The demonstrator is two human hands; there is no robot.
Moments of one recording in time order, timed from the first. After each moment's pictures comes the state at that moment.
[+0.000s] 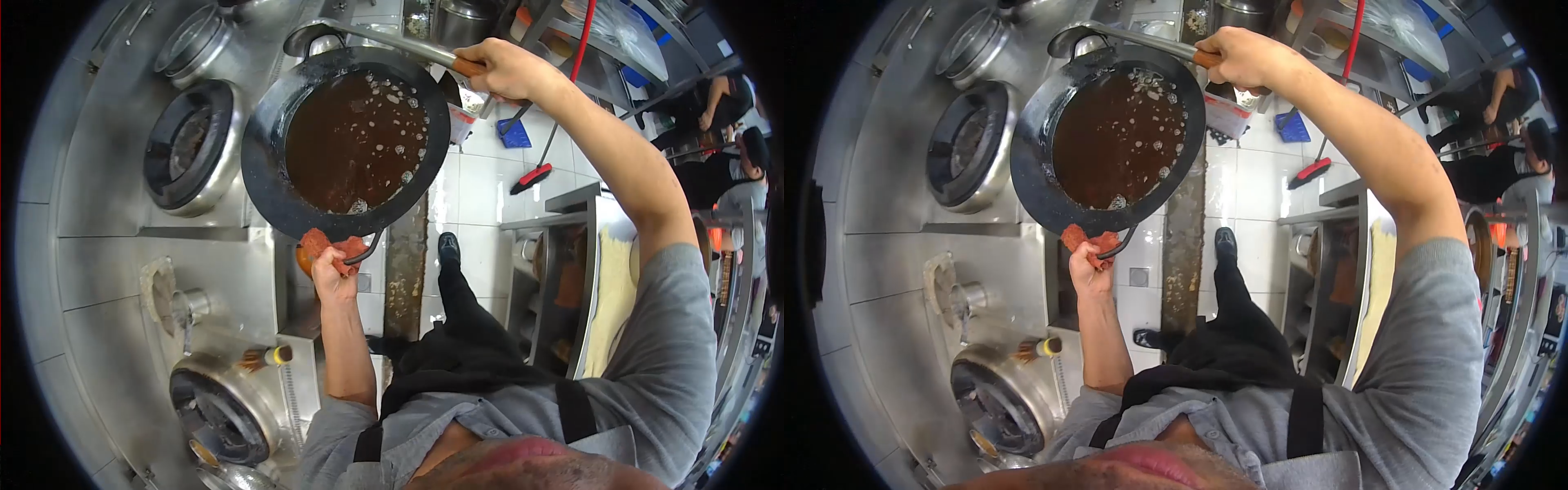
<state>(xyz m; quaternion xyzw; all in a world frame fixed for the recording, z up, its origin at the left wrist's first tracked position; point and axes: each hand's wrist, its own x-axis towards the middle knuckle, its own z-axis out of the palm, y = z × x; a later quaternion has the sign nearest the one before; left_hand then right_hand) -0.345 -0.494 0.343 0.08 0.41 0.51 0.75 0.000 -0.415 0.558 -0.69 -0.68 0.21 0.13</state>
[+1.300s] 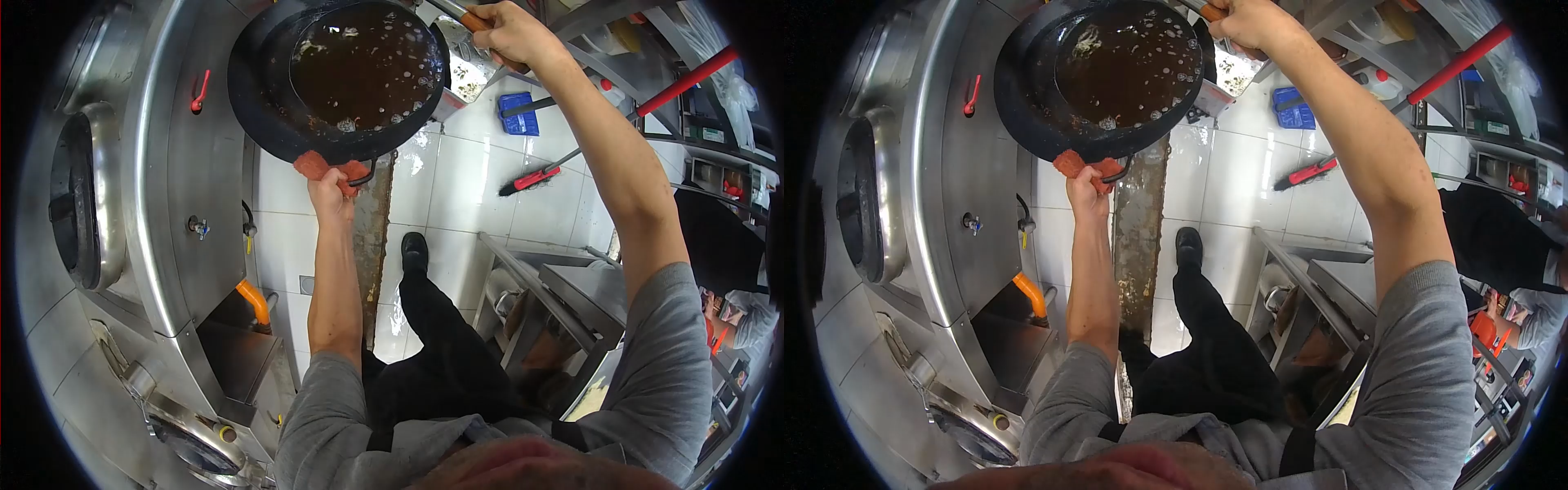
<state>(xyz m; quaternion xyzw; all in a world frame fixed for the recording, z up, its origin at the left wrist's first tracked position) -0.127 -0.284 0.090 0.19 0.41 0.51 0.73 0.149 -0.241 0.336 -0.76 -0.54 0.30 0.20</state>
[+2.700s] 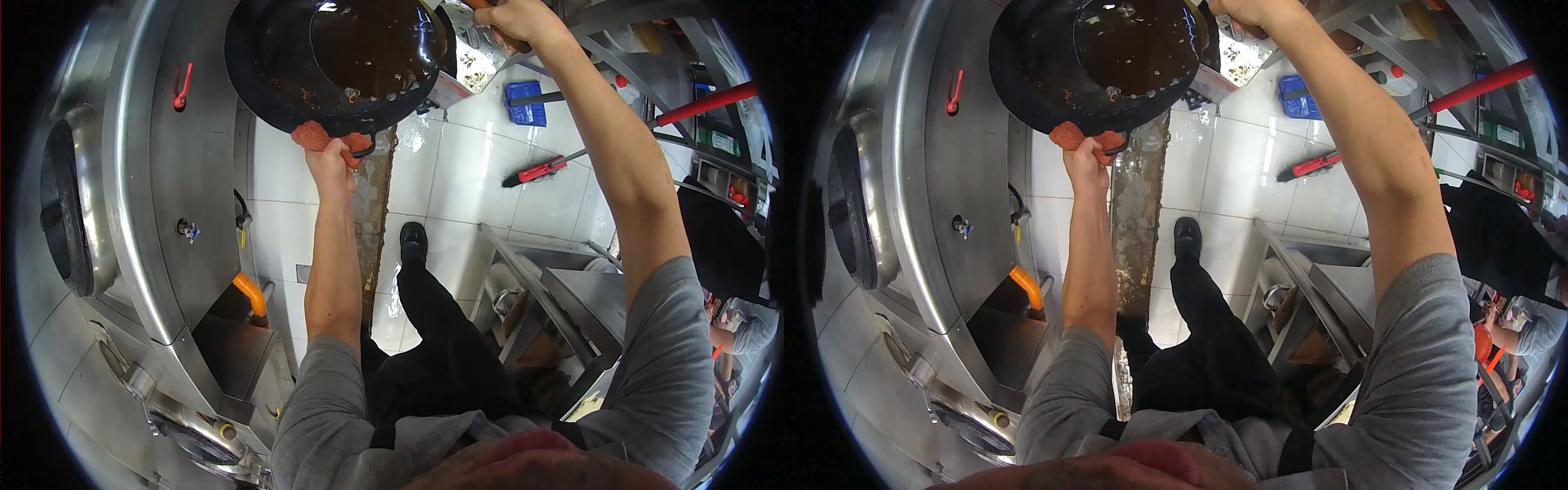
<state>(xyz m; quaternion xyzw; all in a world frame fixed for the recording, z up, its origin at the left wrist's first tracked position) -0.094 -0.244 0.071 0.22 0.44 0.53 0.69 0.177 -0.198 0.289 -0.74 -0.53 0.33 0.23</state>
